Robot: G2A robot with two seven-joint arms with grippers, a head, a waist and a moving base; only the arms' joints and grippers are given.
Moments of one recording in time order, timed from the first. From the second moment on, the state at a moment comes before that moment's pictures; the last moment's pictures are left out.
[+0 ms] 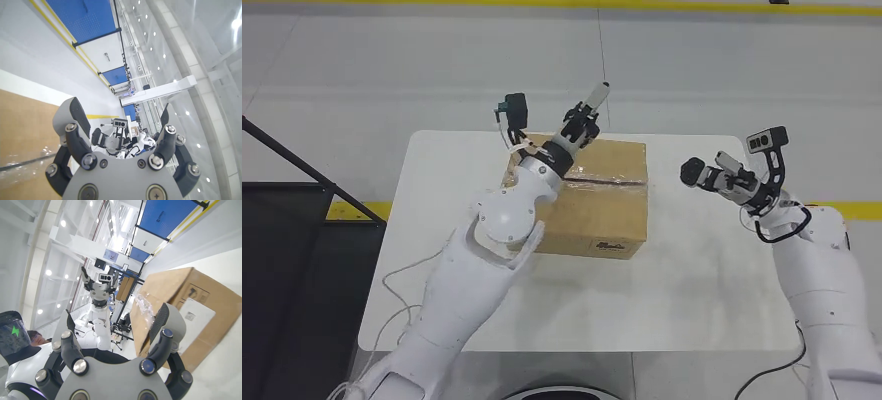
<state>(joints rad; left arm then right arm) 0.90 -1.46 -1.15 -1.67 0.00 0.16 -0.11 -0.68 -1.08 1.33 -0.94 0.70 -0.50 1.31</state>
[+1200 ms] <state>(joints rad) 1.13 -1.42 -1.33 -1.62 -0.13 -0.01 -0.34 -0.43 -1.25 0.90 -0.73 0.58 -0.28 1.23</state>
